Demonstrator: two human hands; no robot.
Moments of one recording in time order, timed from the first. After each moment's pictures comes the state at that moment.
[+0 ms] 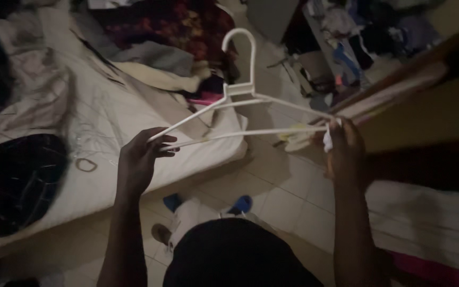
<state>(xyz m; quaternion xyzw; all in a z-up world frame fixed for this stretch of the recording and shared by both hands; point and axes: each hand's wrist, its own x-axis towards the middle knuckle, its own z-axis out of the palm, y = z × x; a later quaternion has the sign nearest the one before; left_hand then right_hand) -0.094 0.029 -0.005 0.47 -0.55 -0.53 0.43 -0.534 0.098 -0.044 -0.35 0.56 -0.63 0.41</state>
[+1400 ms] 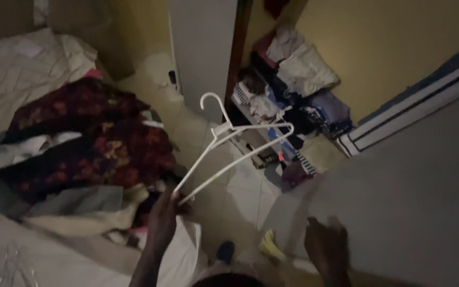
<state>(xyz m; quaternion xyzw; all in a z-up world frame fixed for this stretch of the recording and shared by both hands) -0.360 -0.204 -0.093 0.46 -0.55 -0.60 0.35 -0.716 0.041 -0.109 -0.48 0.87 0.14 0.07</state>
